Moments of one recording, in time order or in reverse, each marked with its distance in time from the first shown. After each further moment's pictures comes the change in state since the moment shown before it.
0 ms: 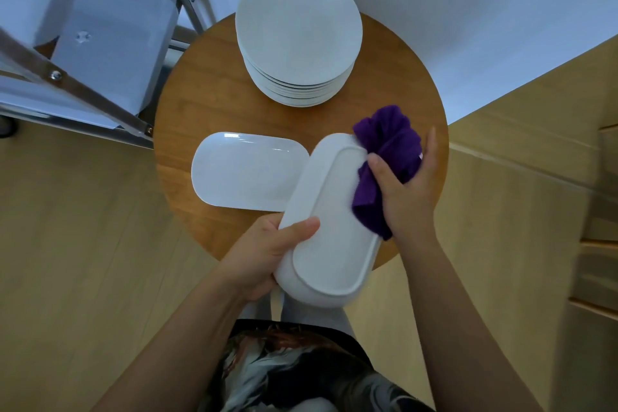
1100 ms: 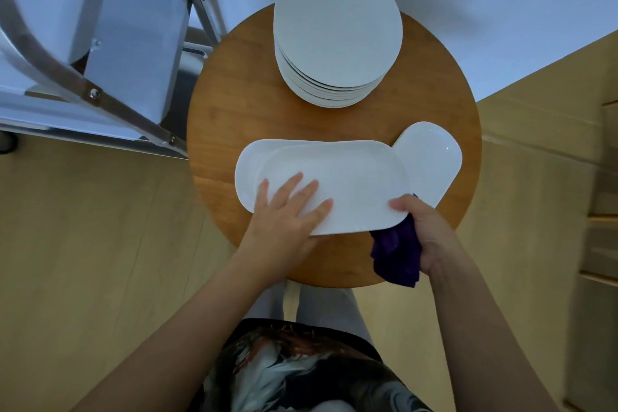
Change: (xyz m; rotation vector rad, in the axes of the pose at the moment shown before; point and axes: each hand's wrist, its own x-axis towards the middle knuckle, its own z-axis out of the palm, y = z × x) left_hand 0.014 0.027 -0.089 1.894 0.179 0.864; right_hand -0.033 0.009 0.040 0.369 -0.137 0.765
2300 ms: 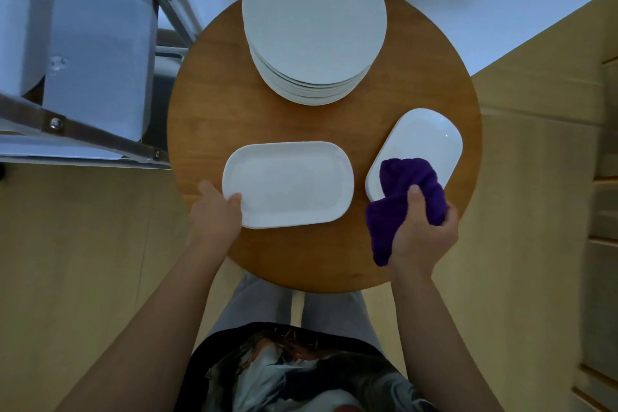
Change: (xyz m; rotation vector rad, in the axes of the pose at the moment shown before) left_hand 0.015 -0.093 0.046 -0.430 -0.174 -1.135; right_hand 0.032 0.042 0.023 0.042 0.775 -0.555
